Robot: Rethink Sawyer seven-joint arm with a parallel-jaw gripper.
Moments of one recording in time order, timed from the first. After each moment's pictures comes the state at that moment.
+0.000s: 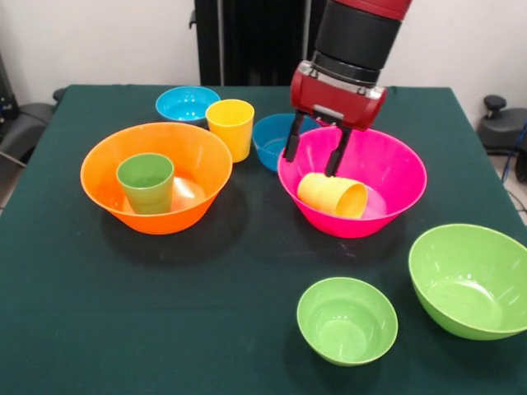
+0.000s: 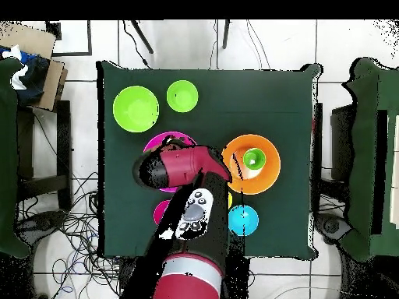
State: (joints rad) arm 0.07 -0.55 -0.22 1.55 -0.21 0.31 2.33
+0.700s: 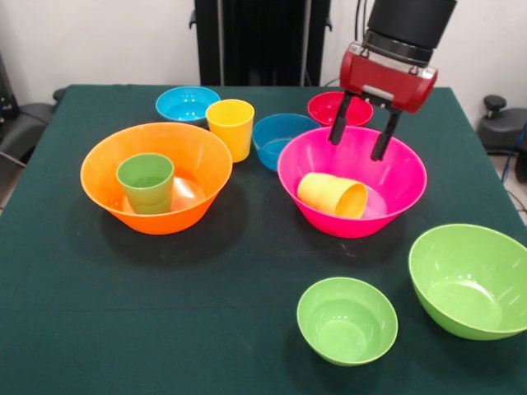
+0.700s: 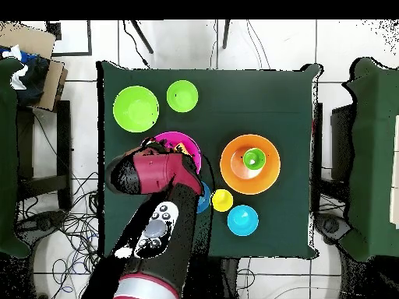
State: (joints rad) arm 0.22 -0.55 -0.32 1.57 -0.03 0.32 2.33
